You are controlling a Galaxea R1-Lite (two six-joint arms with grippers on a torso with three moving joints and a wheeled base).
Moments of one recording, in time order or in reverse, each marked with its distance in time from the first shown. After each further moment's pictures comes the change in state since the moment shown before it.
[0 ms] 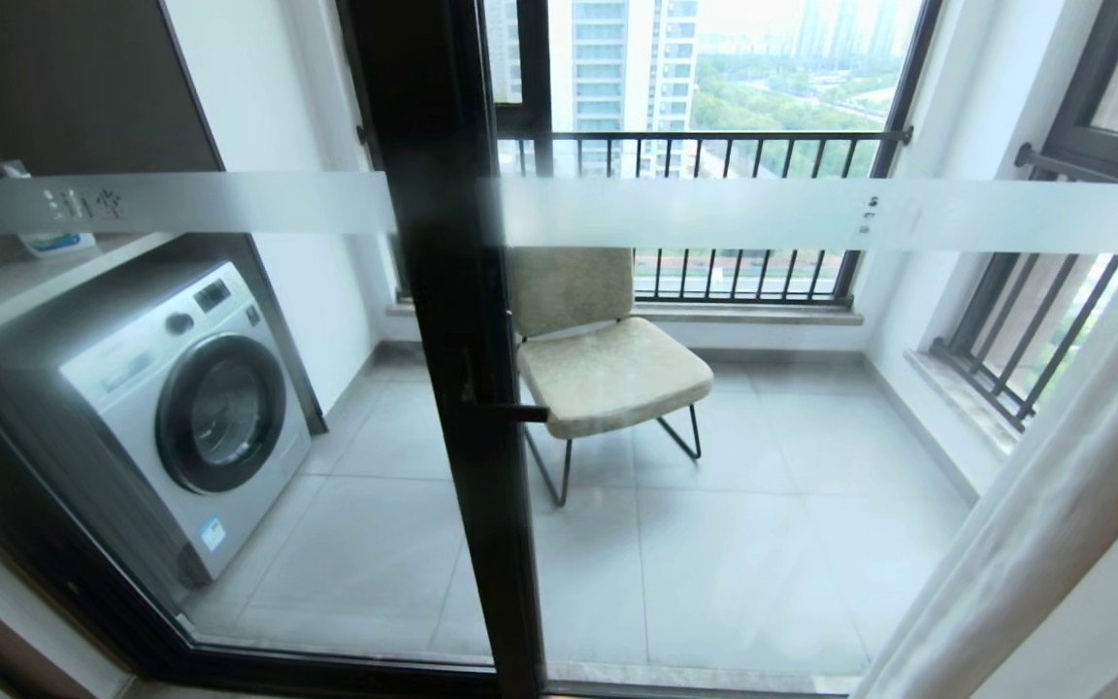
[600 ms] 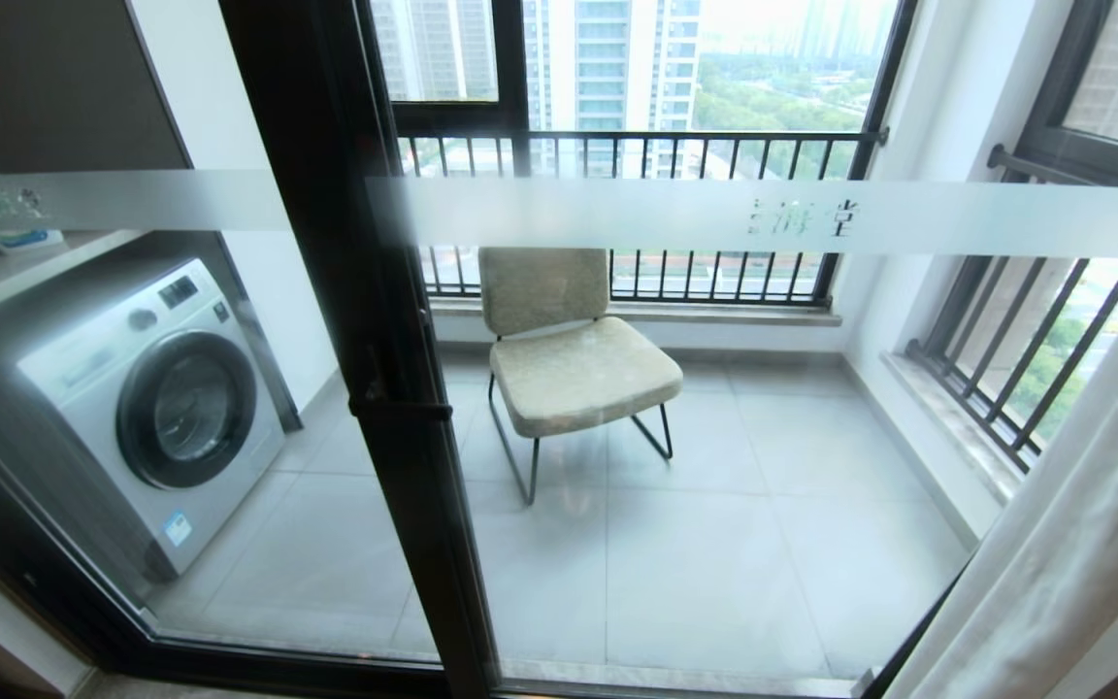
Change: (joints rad) left arm 0.000 0.000 0.000 0.000 0.000 0.000; right arm -0.023 -0.050 0.021 0.029 0.004 0.005
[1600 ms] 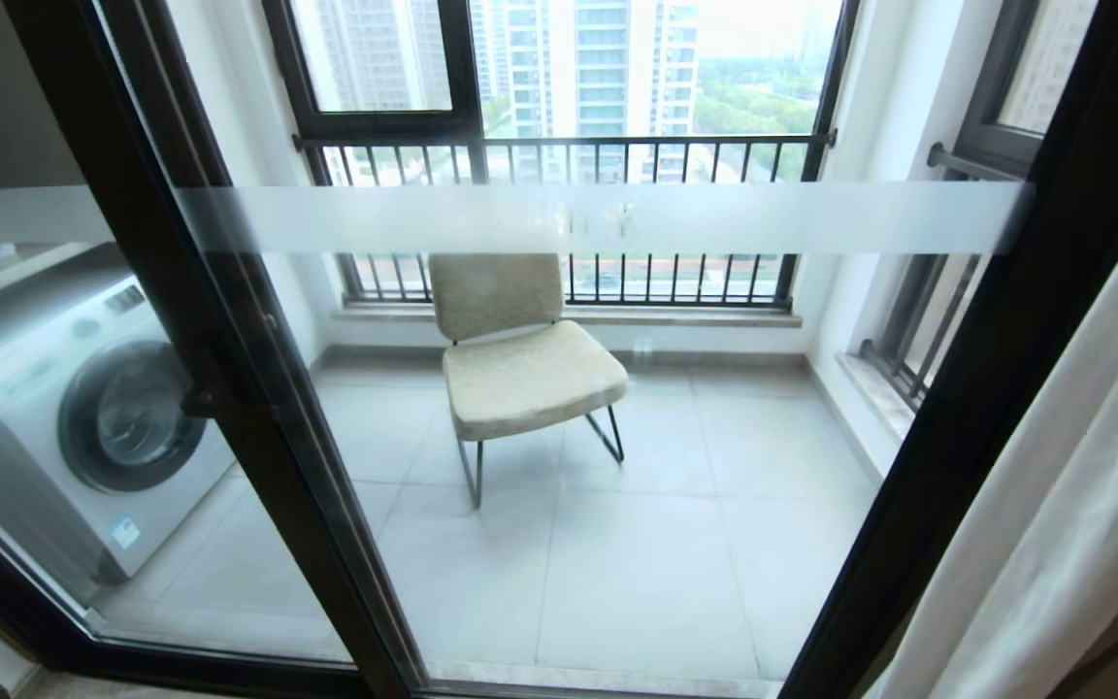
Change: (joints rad) left arm 0.000 0.000 0.000 -0.001 0.000 -0.001; right arm -0.029 0.007 -0.016 0.004 0.093 -0.006
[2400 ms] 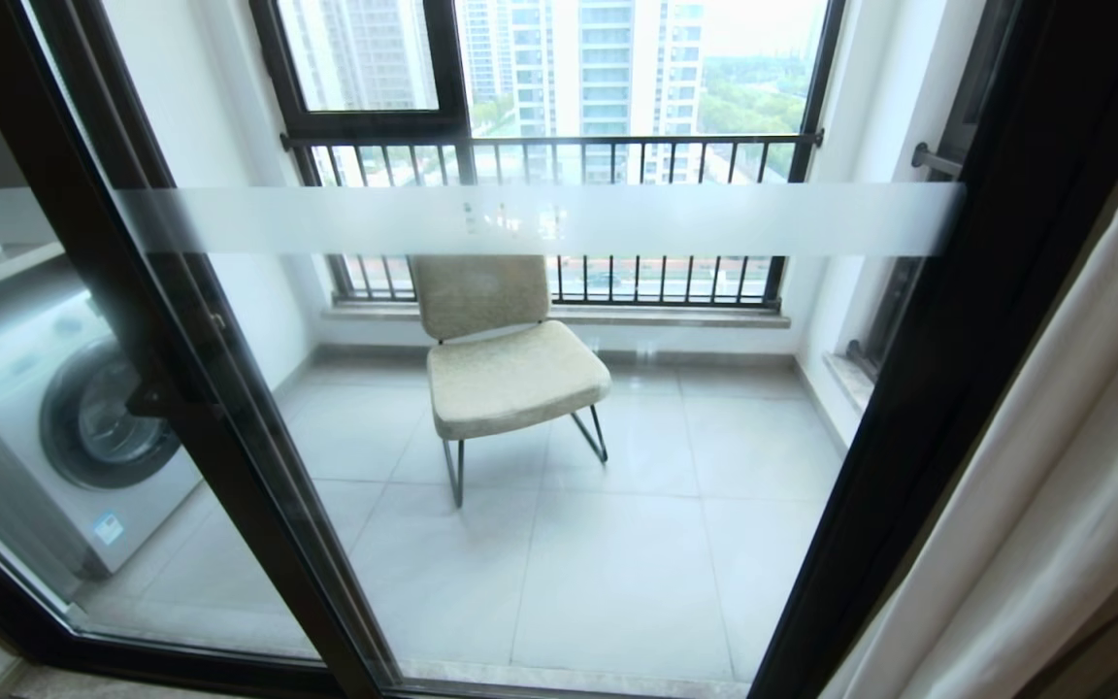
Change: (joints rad) left arm 0.000 0.000 0.000 0.000 0.000 0.002; right arm -0.002 -0.004 -0.020 0.013 0.001 0.001
